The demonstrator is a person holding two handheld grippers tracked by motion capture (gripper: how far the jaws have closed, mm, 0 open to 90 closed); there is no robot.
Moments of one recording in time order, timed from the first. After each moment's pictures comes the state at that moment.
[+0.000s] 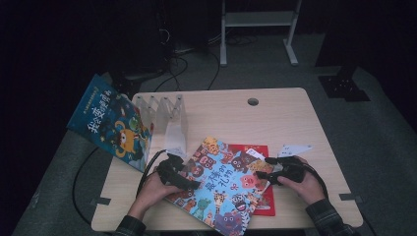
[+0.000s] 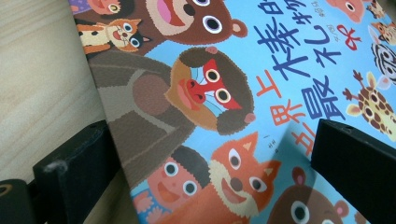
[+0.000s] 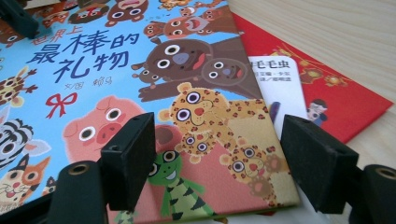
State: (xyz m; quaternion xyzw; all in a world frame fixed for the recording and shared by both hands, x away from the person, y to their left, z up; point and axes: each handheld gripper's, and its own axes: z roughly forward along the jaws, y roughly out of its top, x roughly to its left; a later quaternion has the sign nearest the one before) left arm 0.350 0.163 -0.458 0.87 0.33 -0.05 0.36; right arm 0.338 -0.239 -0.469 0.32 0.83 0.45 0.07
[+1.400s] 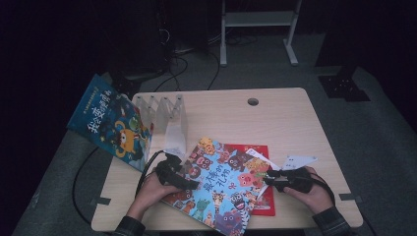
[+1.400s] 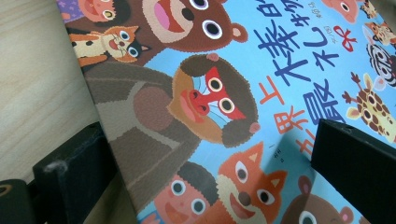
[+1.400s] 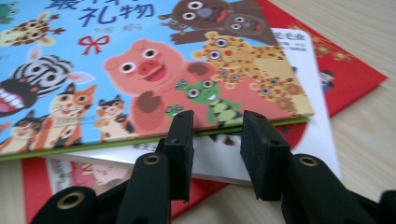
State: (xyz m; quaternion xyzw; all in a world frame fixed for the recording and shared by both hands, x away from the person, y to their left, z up) left arm 0.351 0.169 -0.461 0.87 0.34 -0.06 0.36; right arm 0.302 -0.245 -0.463 0.30 0.85 0.42 0.11
